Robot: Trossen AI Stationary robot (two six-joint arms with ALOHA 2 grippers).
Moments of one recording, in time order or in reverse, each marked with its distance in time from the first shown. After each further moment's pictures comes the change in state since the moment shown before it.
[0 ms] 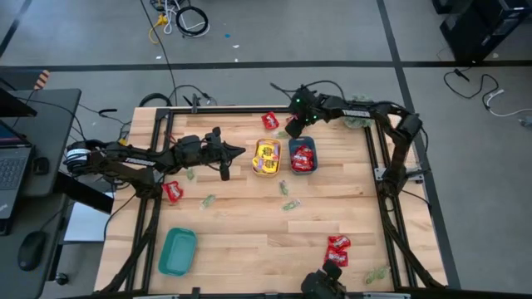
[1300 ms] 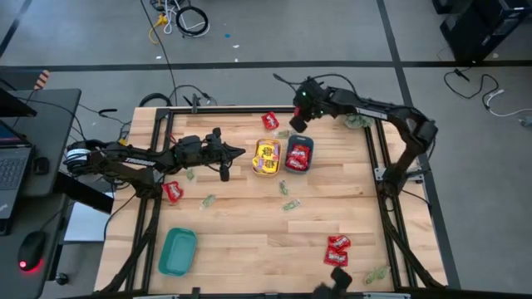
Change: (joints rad) left arm 0.000 0.000 0.000 -0.019 0.002 0.025; right arm 0.046 -0.179 0.072 -0.209 0.086 -0.017
